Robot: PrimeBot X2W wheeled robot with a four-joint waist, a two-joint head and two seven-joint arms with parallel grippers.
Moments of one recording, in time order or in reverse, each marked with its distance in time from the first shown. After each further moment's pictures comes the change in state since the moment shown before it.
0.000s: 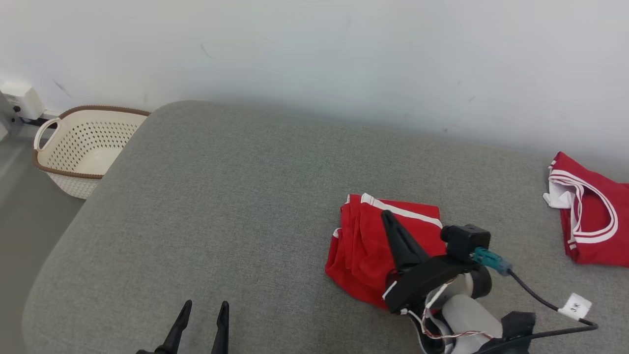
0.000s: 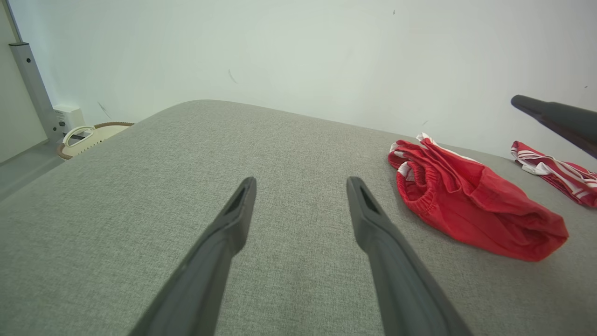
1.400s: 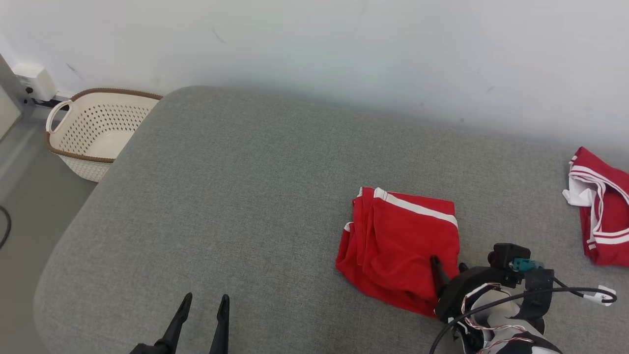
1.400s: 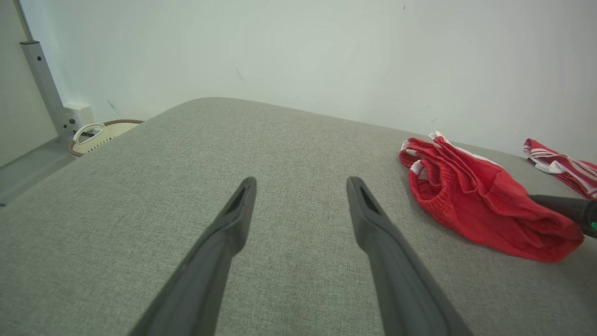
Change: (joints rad) left arm -0.020 -0.001 0.008 0.000 0.010 -0.014 0.000; right arm -0.154 -0.016 -0.263 0.558 -0.053 0.000 0.106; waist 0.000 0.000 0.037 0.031
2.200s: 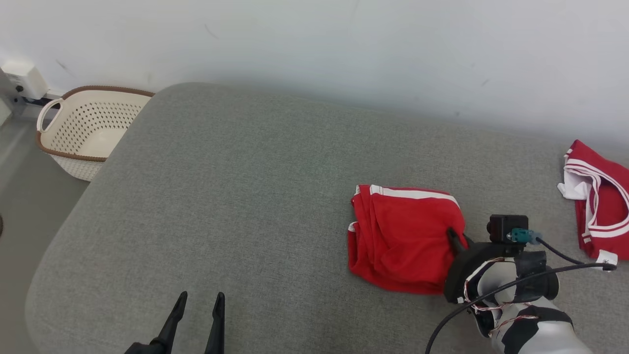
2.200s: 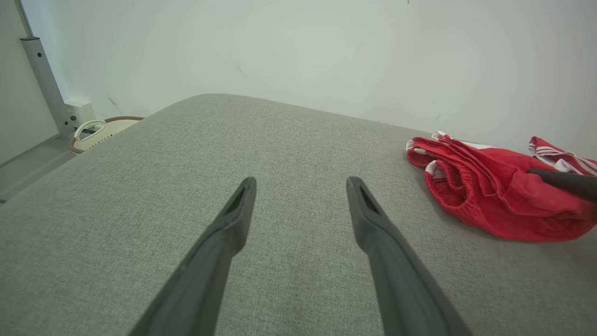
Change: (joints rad) left arm -0.003 -0.002 0.011 0.002 0.000 0.005 0.000; right arm -0.077 -0.068 0.214 0.012 0.017 0.000 -0.045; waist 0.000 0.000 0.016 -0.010
